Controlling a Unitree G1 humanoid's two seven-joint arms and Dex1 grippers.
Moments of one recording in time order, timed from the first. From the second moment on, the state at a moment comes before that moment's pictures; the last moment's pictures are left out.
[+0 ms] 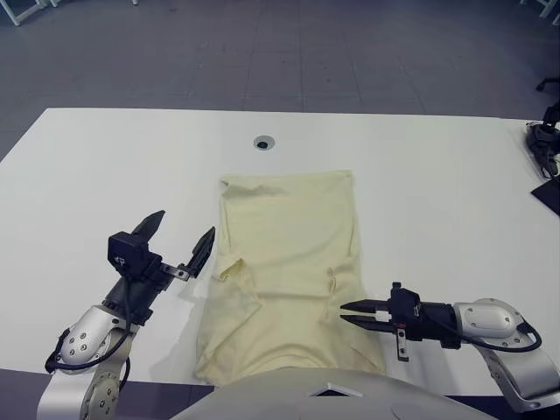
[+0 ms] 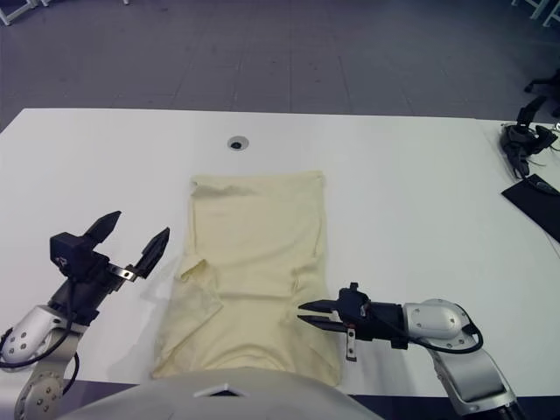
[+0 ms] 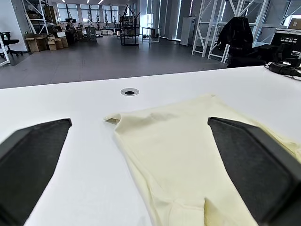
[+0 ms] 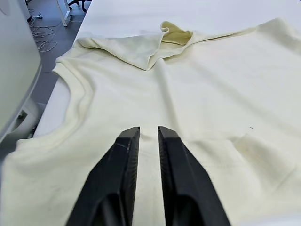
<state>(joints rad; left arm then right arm) 0.55 0.40 0.23 -0.68 -0.49 0.21 -0.42 0.42 -0.74 0.09 -0.43 0.36 0.07 1.15</state>
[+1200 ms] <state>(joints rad) 0.74 0.92 0.25 -0.15 0.59 -1.10 -0.33 0.53 -0.90 -0.16 -0.08 -0.45 -1.10 0.57</state>
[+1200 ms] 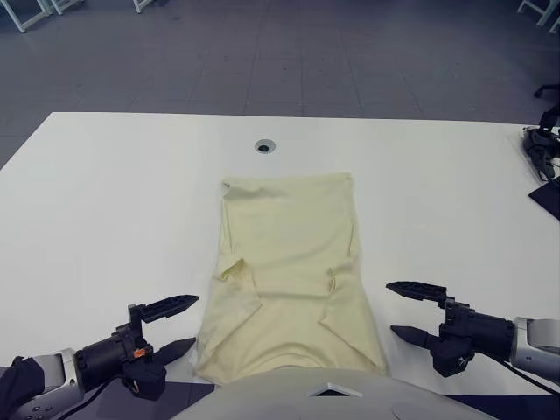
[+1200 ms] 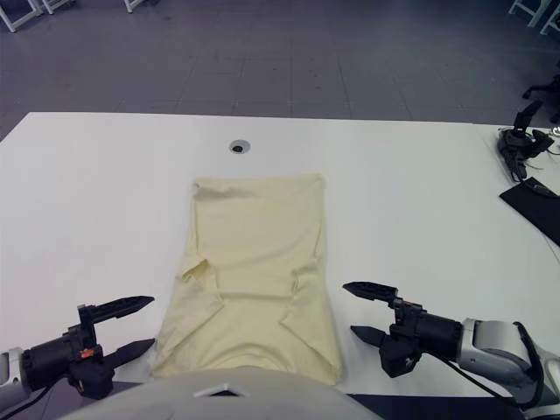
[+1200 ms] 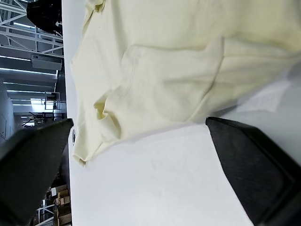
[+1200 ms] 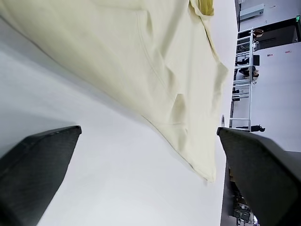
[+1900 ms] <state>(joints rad) 0.71 0.92 0.14 -0.12 0.64 -1.09 -0.34 0.66 -0.98 0.01 -0.18 -0.42 -1.02 0.57</state>
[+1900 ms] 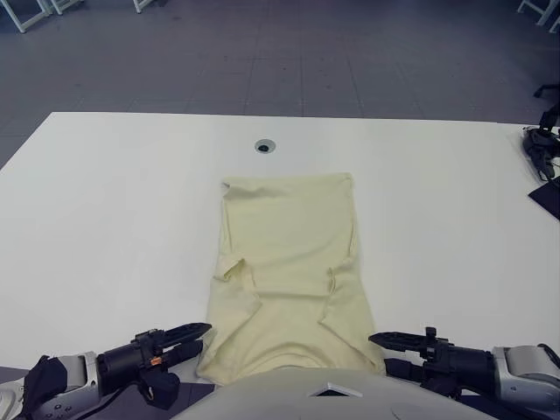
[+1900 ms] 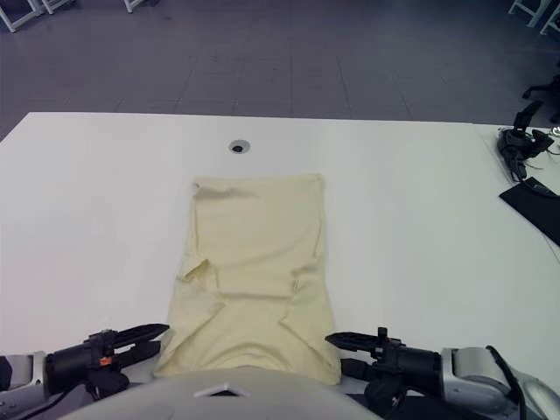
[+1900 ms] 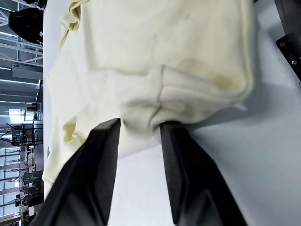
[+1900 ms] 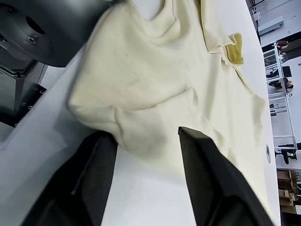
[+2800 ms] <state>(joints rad) 0.98 1.05 0.26 -0.51 -0.32 -0.33 -0.84 0.72 -1.19 -0.05 -0.46 0.67 -0.28 1.03</state>
